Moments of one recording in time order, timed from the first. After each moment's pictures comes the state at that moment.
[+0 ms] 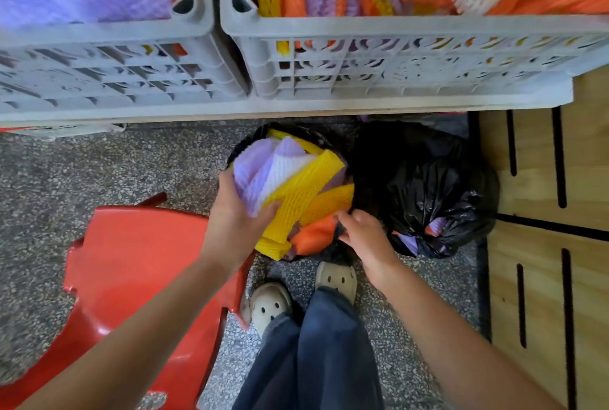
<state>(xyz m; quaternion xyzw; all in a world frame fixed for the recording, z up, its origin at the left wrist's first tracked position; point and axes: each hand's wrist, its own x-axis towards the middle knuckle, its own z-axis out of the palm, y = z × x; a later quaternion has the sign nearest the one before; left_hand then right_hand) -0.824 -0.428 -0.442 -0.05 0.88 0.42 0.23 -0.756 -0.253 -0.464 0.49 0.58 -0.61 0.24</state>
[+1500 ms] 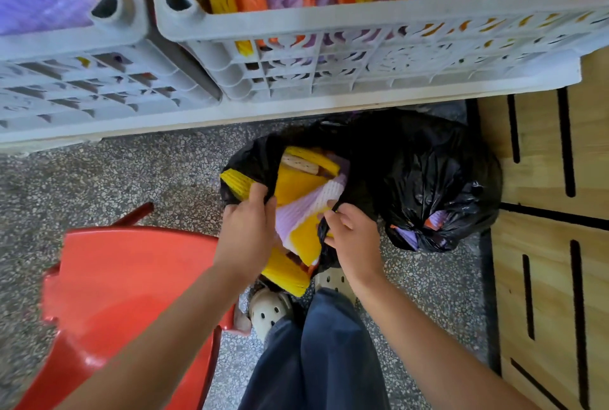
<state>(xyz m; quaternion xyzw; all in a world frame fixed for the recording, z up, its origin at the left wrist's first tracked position) -0.827 -0.395 -0.480 0.09 0.92 0.28 0.24 -0.755 -0.257 -0.489 0.45 0.67 -0.57 0.16</state>
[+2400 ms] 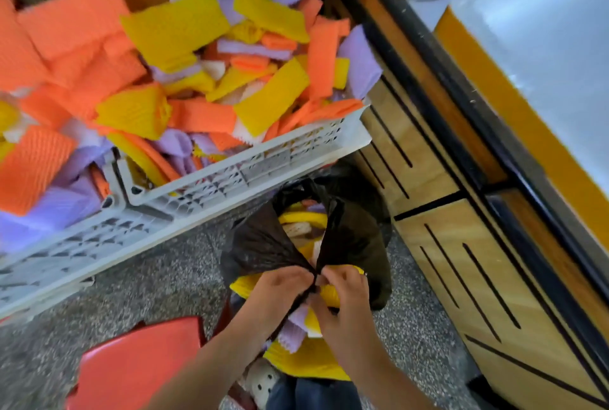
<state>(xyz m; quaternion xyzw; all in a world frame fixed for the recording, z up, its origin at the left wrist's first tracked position) -0.764 -0.276 -0.242 0.03 0.68 0.47 0.56 -0.653 -0.210 -0.262 0.38 0.78 -0.49 -0.01</state>
